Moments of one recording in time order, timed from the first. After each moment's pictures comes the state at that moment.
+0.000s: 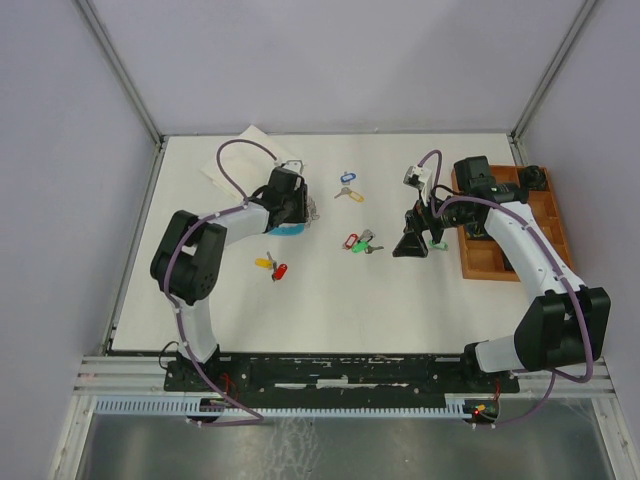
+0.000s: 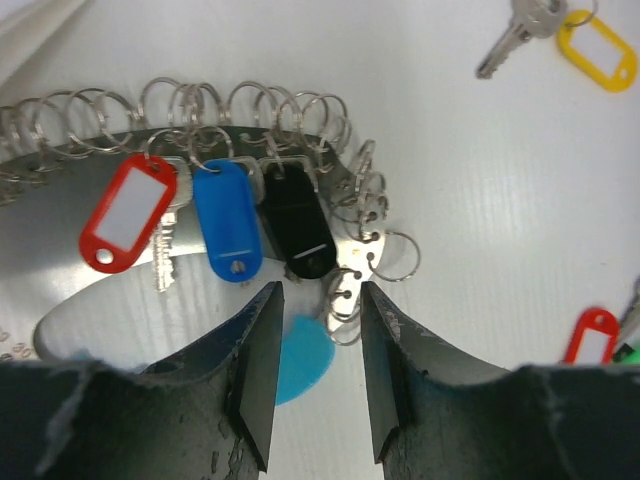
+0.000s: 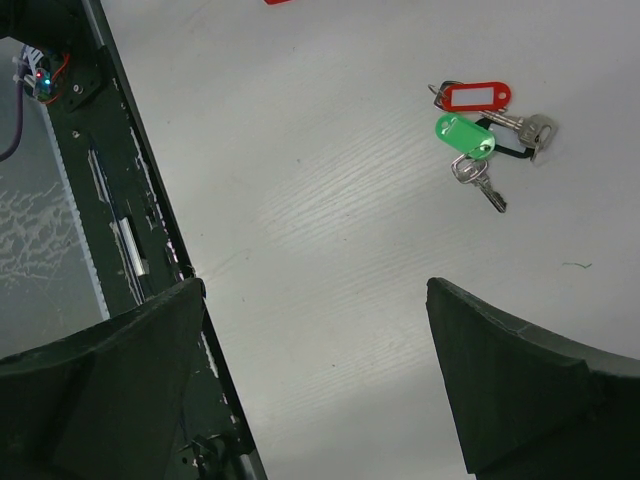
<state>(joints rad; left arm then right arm) -0.44 1.92 1.19 -0.04 -0.07 -0.31 0.14 1.41 1.21 -0.93 -0.92 -0.57</state>
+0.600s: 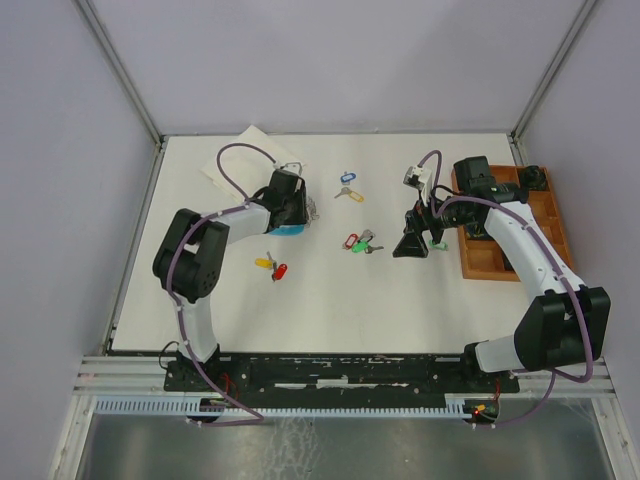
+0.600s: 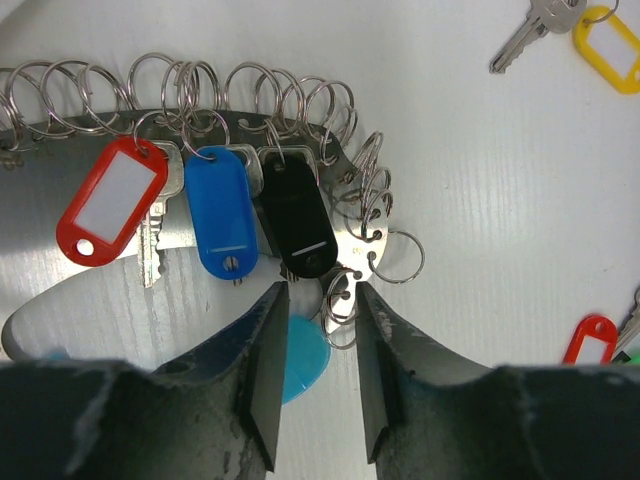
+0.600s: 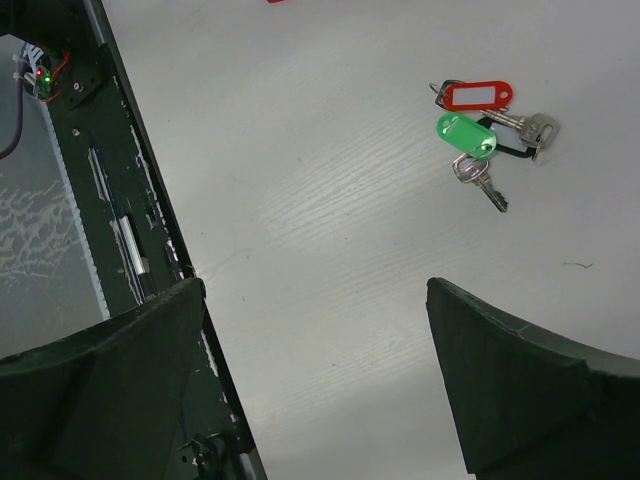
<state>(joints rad) -0.44 1.94 1.19 -0.04 -0.05 -0.37 0.14 1.41 1.21 -0.94 -0.92 -0.58</state>
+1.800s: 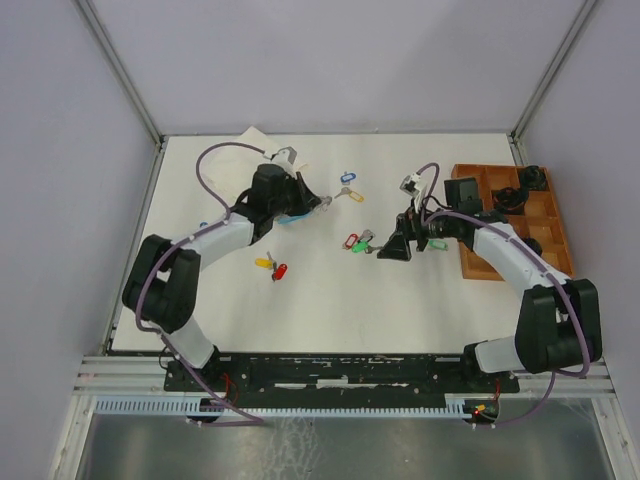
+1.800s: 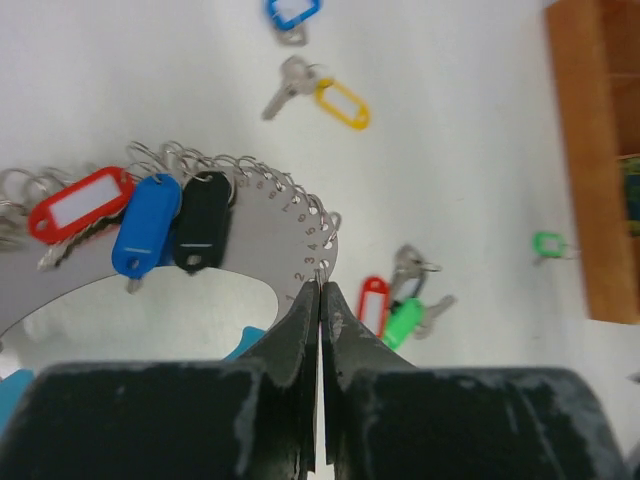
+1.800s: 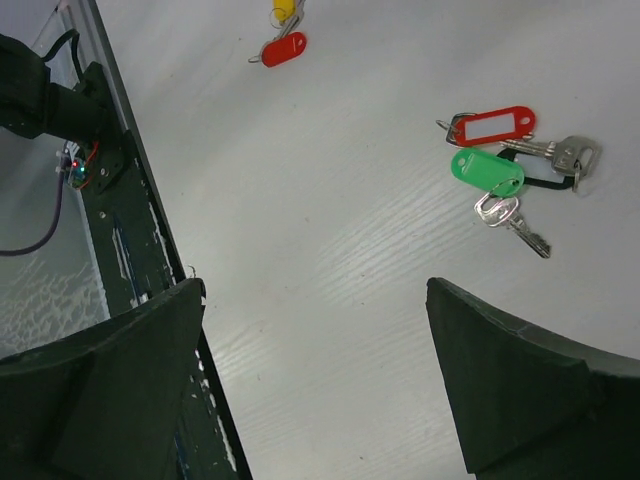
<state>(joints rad) -0.45 1.71 1.07 0.13 0.18 -0.53 0.17 1.40 0.97 -0.50 -0.99 -0.26</state>
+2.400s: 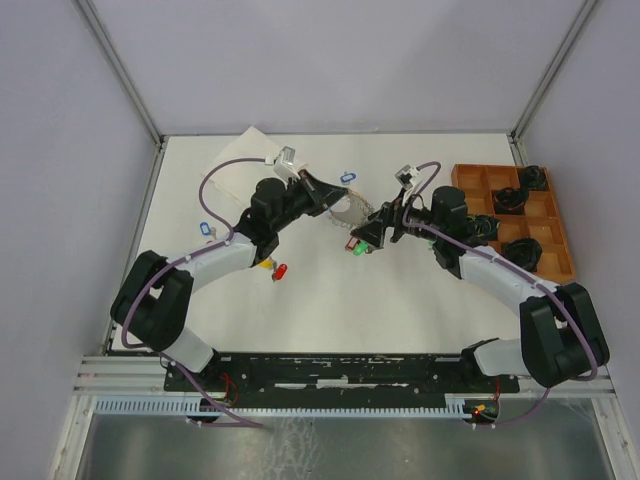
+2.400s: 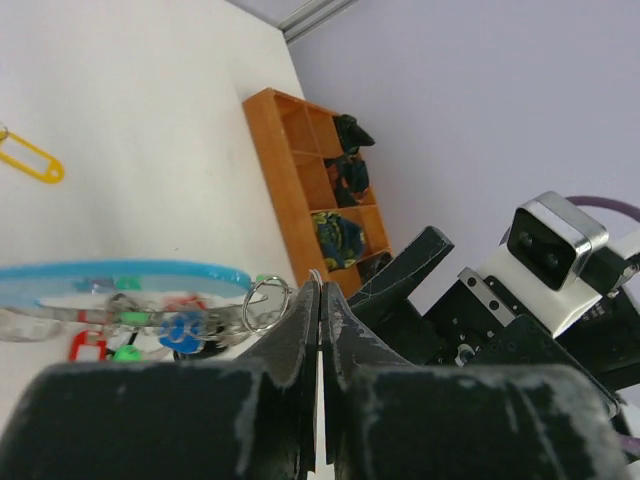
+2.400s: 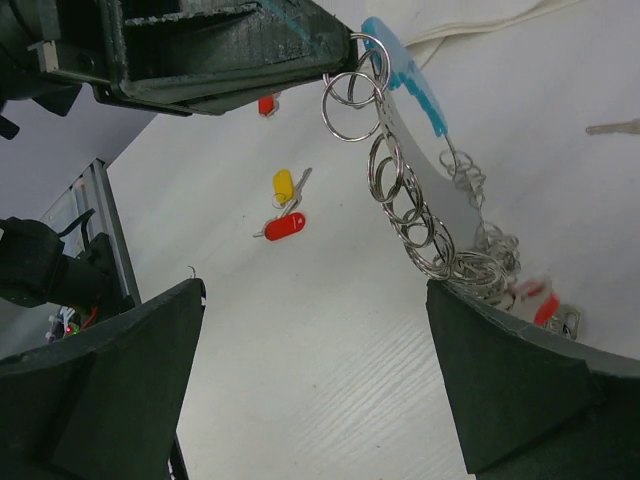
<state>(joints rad) -0.57 1.56 0.90 0.57 0.22 -0.94 0.35 1.36 0.70 0.39 -0.73 0.34</state>
